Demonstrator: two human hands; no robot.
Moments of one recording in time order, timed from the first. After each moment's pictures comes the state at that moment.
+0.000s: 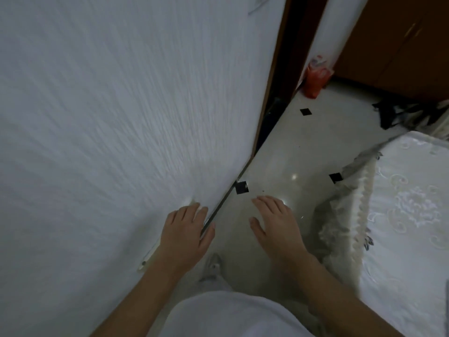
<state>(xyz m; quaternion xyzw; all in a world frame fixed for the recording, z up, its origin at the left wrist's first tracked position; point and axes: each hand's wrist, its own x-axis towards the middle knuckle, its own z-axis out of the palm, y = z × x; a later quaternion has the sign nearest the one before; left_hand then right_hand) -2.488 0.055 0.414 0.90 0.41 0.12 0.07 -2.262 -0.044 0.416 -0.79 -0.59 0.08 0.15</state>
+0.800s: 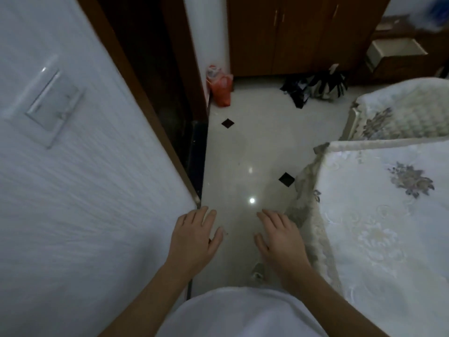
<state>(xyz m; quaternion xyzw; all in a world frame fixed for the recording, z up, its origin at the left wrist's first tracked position) -2.082 0.274 0.410 0.98 0.13 0.10 0.08 -1.962 0.070 0.388 -0.92 -0.34 0.07 0.16</state>
